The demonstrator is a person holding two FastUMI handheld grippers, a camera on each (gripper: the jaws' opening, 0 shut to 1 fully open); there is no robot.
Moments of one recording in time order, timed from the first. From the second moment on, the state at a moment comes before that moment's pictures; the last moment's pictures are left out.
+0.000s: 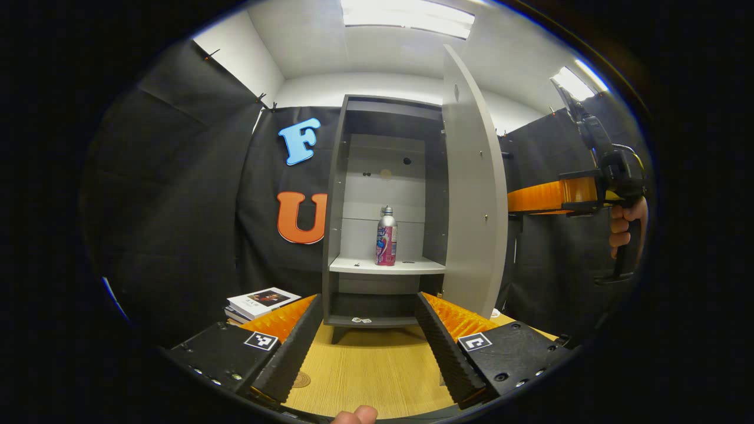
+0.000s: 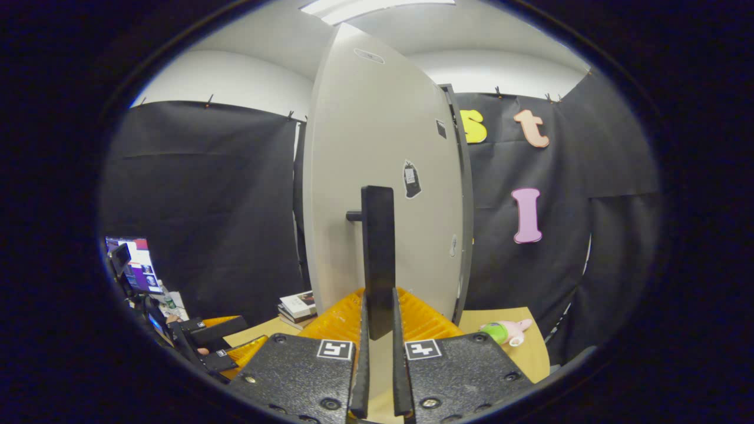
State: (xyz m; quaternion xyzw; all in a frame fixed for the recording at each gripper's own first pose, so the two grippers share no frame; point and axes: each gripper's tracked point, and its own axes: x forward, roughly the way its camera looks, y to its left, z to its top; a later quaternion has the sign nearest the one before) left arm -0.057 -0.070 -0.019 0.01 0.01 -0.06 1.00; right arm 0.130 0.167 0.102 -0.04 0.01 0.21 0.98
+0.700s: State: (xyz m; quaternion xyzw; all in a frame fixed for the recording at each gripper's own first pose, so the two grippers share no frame) left arm -0.057 -0.095 -0.033 0.02 0.02 -0.08 1.00; right arm 0.141 0.079 0.109 -0.02 -0.02 0.10 0.99
